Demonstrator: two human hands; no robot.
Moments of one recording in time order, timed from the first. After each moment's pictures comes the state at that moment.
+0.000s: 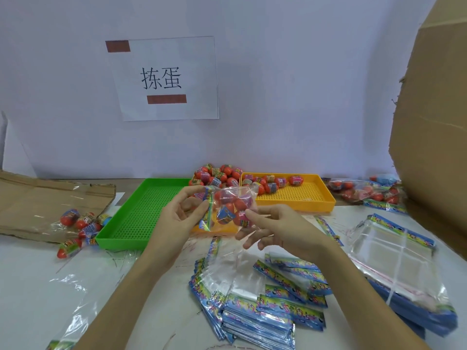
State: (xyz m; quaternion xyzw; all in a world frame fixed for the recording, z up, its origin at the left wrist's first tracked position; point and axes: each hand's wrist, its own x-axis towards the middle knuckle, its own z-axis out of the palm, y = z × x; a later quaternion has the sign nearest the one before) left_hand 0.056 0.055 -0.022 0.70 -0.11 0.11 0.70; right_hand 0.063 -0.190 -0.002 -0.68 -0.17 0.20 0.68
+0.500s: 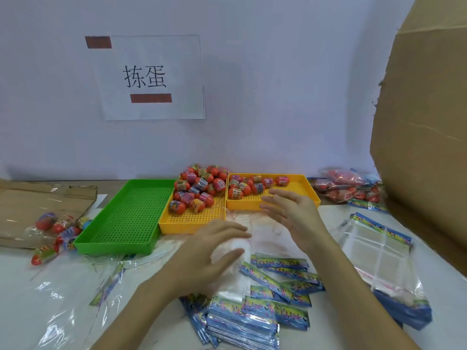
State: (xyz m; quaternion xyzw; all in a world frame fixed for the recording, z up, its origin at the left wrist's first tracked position) left_hand 0.033 0.012 -0.039 0.87 -0.35 0.10 0.32; right_hand 0.072 -0.217 0.002 -0.63 0.08 -0.04 0.77
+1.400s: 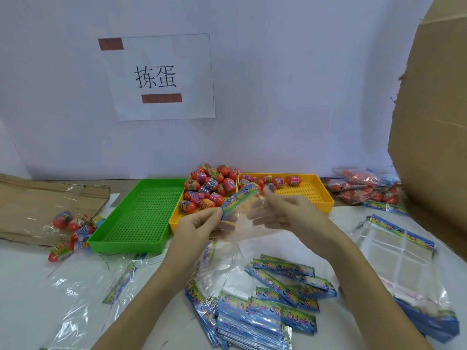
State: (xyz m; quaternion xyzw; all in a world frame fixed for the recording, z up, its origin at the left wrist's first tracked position) left_hand 0.042 0.013 -0.027 0.68 -0.07 0.06 0.73; right_hand 0.069 -0.214 0.011 -0.76 -0.13 0.10 0.63
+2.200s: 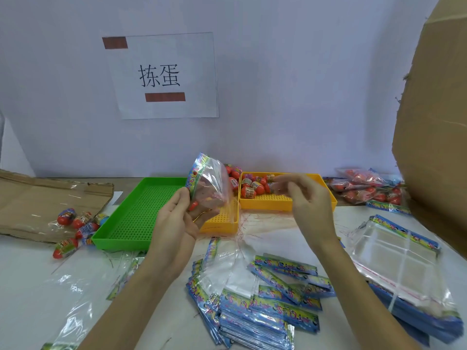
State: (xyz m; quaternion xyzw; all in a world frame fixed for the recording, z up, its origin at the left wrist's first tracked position) left_hand 0.044 0.028 -0.003 0.48 -0.04 0.10 0.87; right_hand 0.070 -0.202 0.005 -0.74 -0.10 -0.28 0.60
